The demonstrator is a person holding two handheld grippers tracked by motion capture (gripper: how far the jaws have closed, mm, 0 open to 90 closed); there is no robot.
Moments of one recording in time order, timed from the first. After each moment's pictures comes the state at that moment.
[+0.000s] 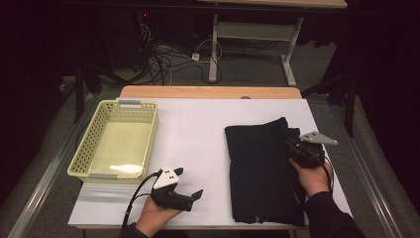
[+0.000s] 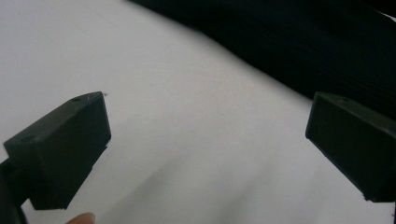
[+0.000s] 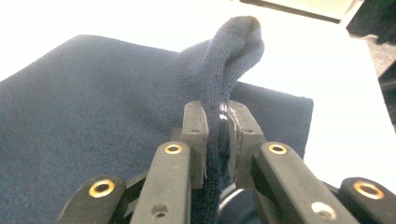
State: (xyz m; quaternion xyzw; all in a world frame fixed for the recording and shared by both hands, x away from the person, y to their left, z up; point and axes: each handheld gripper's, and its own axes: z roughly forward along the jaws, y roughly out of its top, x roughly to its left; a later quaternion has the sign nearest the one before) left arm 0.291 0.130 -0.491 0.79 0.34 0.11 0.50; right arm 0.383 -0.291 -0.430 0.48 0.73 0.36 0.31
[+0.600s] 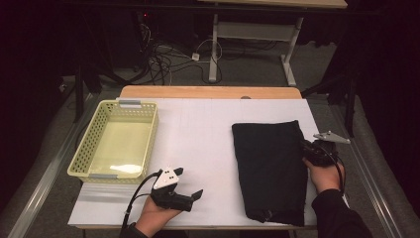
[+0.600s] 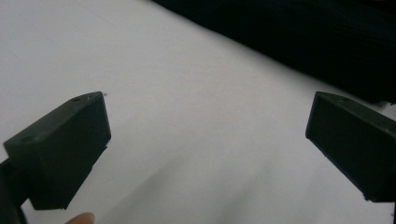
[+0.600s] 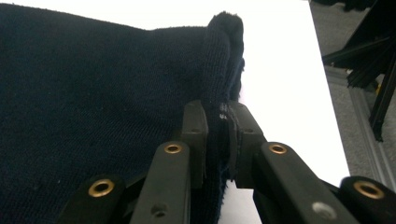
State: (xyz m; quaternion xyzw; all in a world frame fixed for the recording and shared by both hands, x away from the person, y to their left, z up) left arm 0.291 0.130 -0.491 0.79 0.33 0.11 0.50; right arm 0.398 -0.336 -0.450 0.55 0.70 0.33 0.31
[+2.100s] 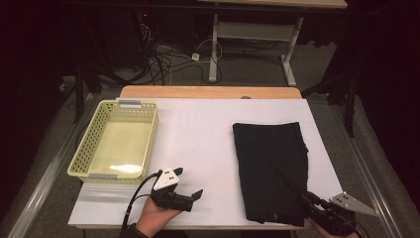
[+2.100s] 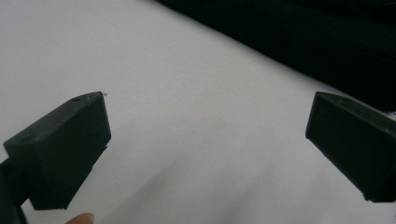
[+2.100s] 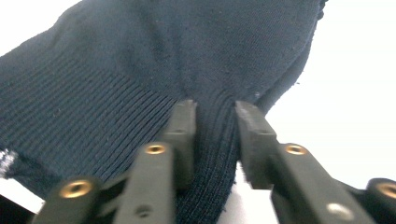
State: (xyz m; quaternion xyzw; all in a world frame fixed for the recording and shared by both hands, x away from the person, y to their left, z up) left arm 0.290 0.130 -0.491 0.79 0.34 0.12 0.50; right arm 0.232 -0.338 -0.474 0.50 0.72 0.41 0.24
